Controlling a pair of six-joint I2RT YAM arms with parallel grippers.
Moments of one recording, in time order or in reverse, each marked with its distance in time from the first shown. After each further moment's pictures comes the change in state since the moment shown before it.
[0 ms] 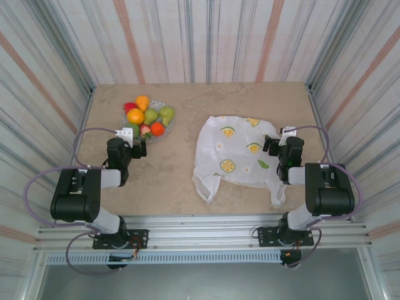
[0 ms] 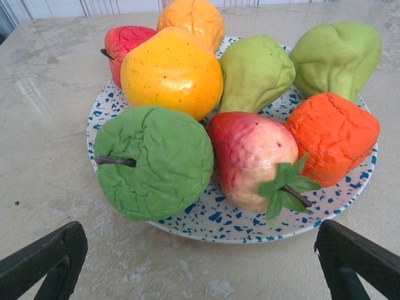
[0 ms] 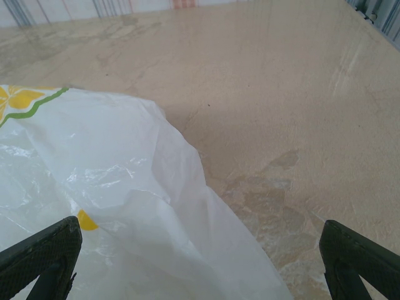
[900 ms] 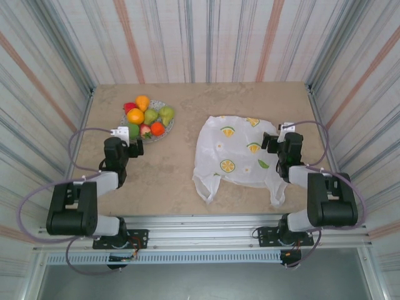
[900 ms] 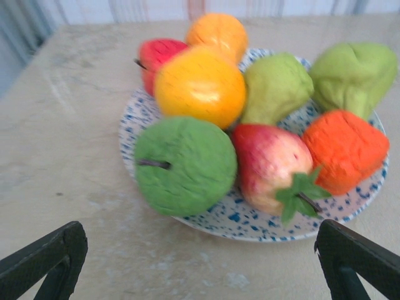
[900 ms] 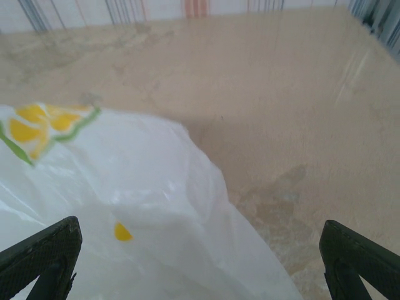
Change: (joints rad) left arm 0.001 -0.164 0.003 -0.147 -0.097 -0.039; right arm 0.043 -0.133 0.056 -0.190 0.032 -0.004
